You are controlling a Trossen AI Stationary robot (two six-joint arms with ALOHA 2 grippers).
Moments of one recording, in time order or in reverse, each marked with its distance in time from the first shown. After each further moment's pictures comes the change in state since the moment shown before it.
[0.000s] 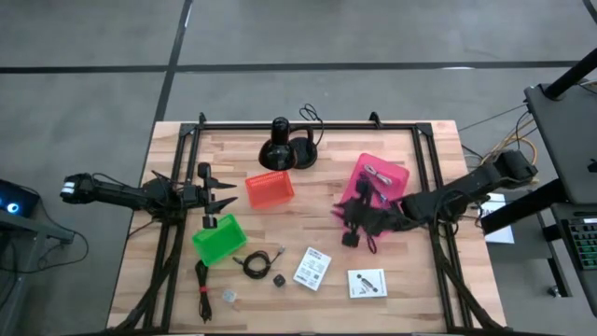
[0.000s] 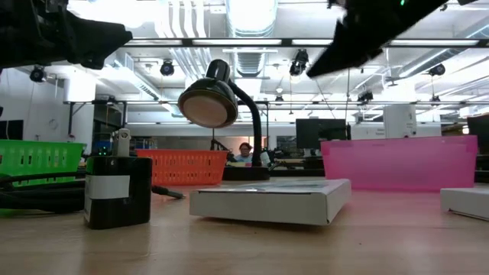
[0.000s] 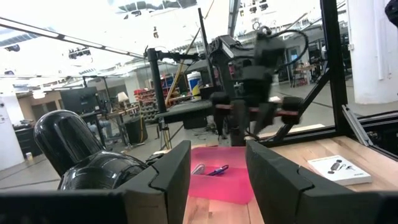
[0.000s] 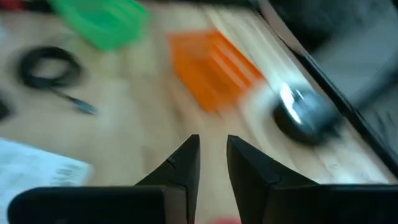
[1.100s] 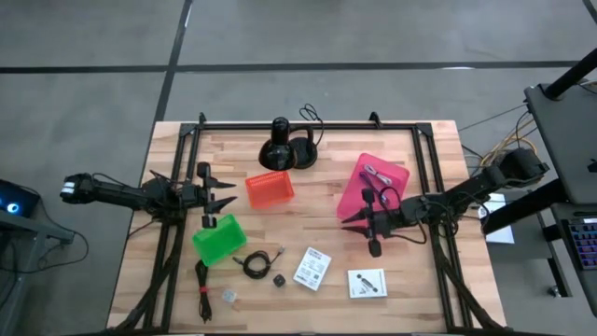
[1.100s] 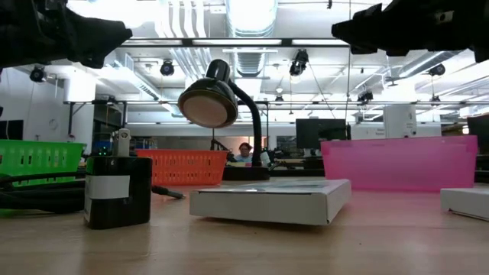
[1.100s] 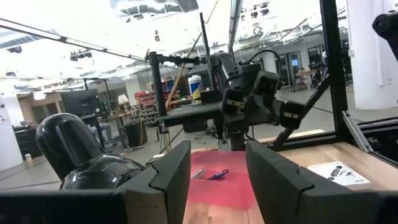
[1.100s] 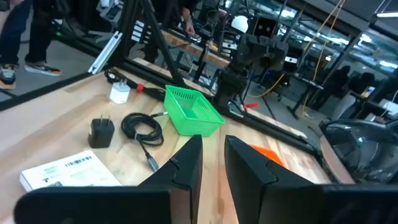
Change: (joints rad) left arm 0.000 0.000 0.000 0.020 0.000 -0.008; right arm -0.016 -0.157 -0.452 0.851 -0.393 -0.536
